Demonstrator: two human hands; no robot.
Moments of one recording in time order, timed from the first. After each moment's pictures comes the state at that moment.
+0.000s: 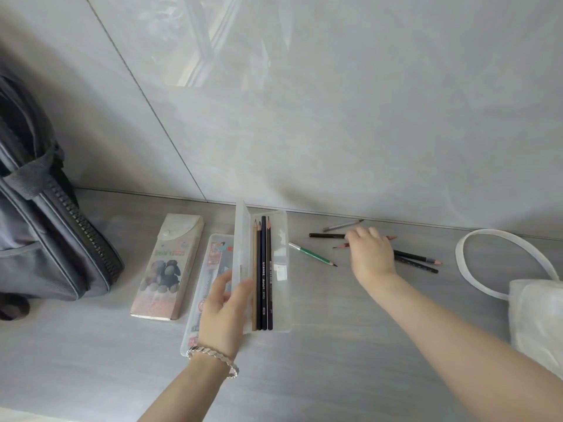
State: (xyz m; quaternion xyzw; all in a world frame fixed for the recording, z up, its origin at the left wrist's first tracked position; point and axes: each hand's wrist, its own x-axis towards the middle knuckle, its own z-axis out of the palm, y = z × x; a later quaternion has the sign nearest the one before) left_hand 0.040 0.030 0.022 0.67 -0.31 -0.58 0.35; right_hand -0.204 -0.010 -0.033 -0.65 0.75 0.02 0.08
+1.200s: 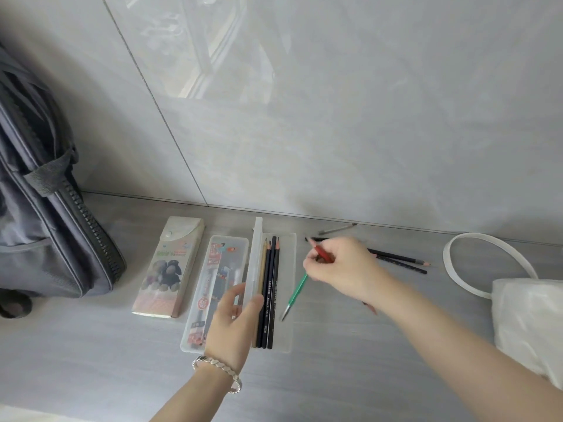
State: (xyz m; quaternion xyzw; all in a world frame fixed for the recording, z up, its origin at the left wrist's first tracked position) left_hand 0.034 0.056 0.041 0.68 -0.40 -0.54 0.29; right_hand -0.147 0.028 0.084 -0.55 0.68 -0.21 0.44
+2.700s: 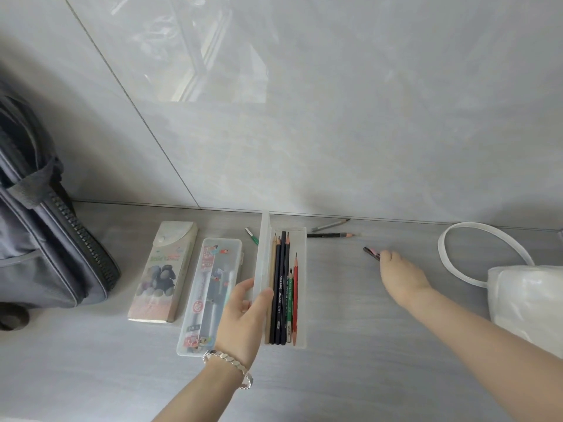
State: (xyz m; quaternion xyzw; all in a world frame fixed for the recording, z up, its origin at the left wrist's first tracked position) left_hand 0.010 0.057 0.054 0.68 -0.43 -0.54 0.26; right_hand -0.260 0.045 -0.038 -0.57 0.78 0.19 0.15
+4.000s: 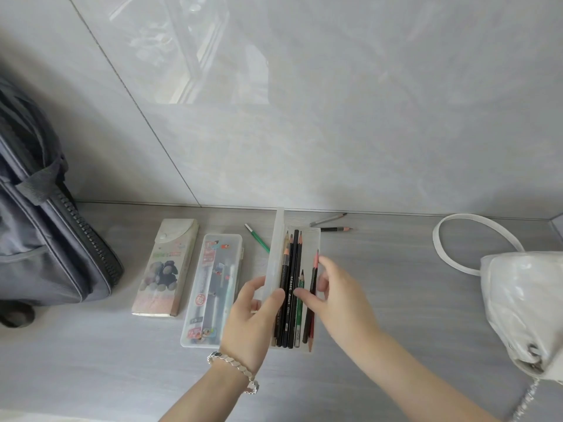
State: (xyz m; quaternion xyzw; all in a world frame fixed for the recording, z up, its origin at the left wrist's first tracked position) left_hand 0.013 0.072 0.056 0.64 -0.47 -0.56 0.25; right_hand -0.129 0.088 0.037 -0.52 0.75 -0.26 0.31
